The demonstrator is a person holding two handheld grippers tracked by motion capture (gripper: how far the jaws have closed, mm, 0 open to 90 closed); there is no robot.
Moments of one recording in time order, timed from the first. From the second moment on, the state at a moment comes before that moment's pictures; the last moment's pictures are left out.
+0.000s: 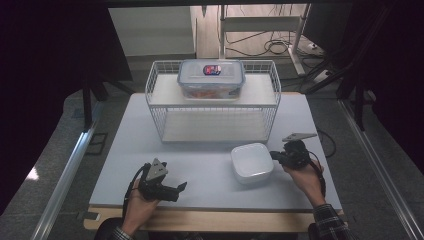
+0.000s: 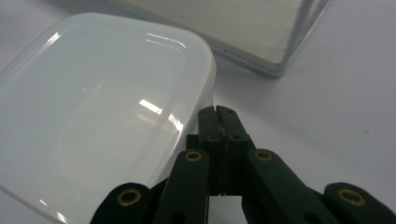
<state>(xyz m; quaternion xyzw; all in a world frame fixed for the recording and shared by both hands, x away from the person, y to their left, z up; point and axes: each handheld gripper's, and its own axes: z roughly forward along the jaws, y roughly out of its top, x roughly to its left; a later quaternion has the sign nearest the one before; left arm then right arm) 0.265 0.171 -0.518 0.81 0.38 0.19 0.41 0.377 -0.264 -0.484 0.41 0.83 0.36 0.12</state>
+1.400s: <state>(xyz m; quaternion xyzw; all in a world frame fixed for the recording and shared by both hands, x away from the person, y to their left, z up) 0.267 0.171 -0.519 0.82 0.38 0.18 0.40 0.340 -0.170 -0.498 0.33 0.86 0.38 0.05</state>
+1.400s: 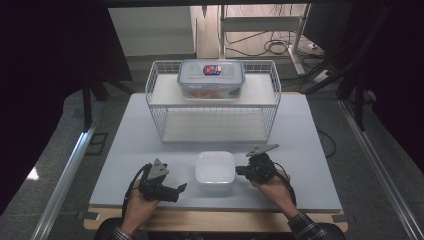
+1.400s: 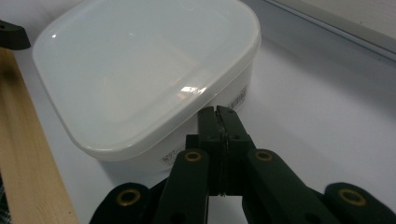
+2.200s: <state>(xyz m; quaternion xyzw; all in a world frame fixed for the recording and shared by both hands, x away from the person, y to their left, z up) 0.262 0.174 -0.518 0.82 0.35 0.16 0.42 0.305 -0.207 -0.485 0.33 0.85 0.41 0.11</state>
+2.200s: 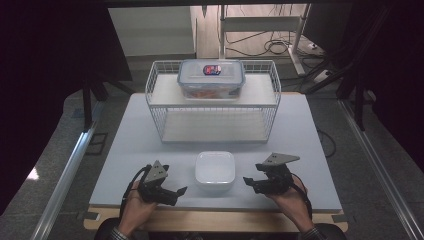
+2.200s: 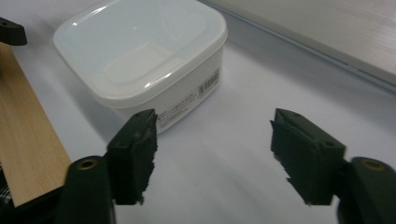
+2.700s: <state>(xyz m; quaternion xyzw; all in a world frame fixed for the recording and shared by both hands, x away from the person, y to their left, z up) 0.260 0.181 -0.522 0.82 0.35 0.15 0.42 0.296 -0.208 -0.496 0.32 0.85 0.41 0.10</state>
